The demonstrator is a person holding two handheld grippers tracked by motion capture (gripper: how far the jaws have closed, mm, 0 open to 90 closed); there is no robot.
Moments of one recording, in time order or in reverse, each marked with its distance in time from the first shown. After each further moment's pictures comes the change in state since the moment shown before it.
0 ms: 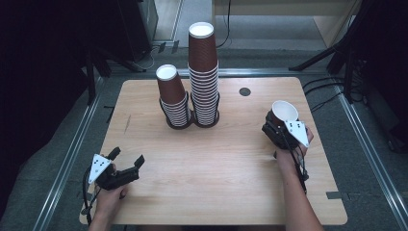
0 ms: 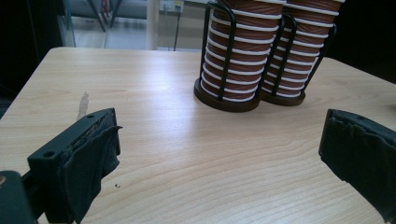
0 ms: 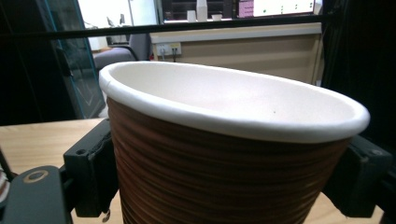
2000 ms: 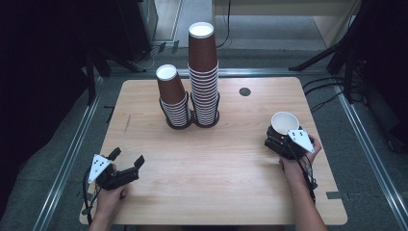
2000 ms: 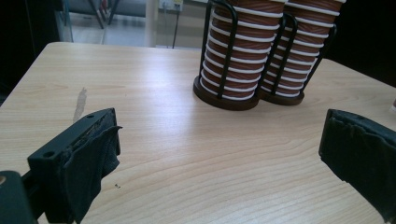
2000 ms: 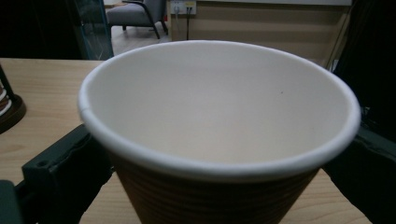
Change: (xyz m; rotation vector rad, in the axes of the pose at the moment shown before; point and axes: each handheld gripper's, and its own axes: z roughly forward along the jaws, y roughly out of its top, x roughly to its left) left arm 0.002 -0.002 0.000 -0.002 -0.010 -0.021; right arm -0.025 -0.021 -0.016 0.146 0.073 -0.102
